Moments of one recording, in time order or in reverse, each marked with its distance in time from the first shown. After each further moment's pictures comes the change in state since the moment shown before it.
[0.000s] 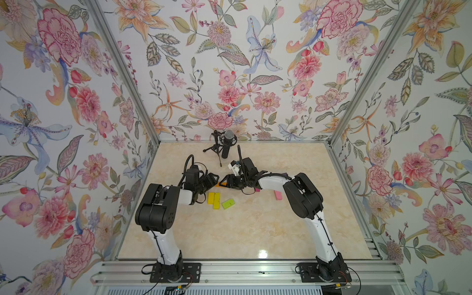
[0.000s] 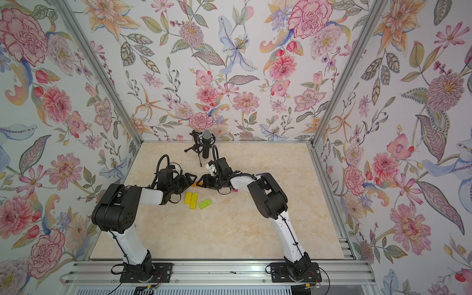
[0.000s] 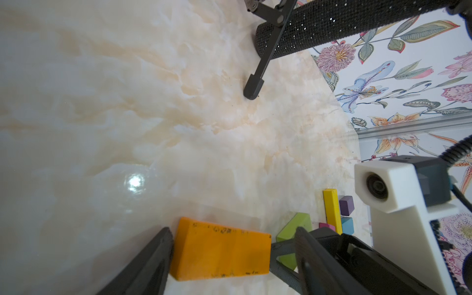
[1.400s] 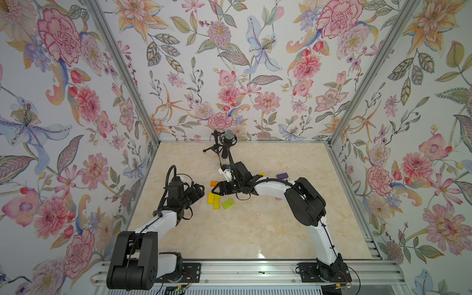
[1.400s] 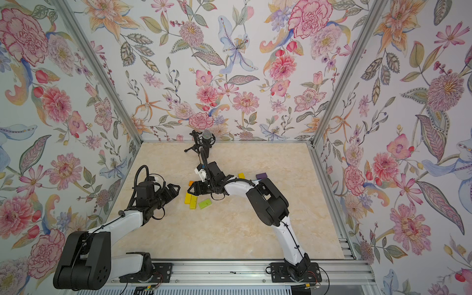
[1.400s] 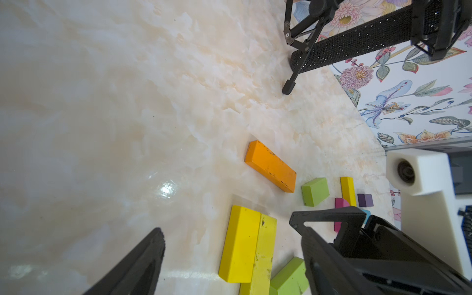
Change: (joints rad) left arm 0.128 -0.556 -0.302 -0.287 -0.088 0.074; right arm 0.114 -0.087 -0.040 -0.027 0.077 -0.141
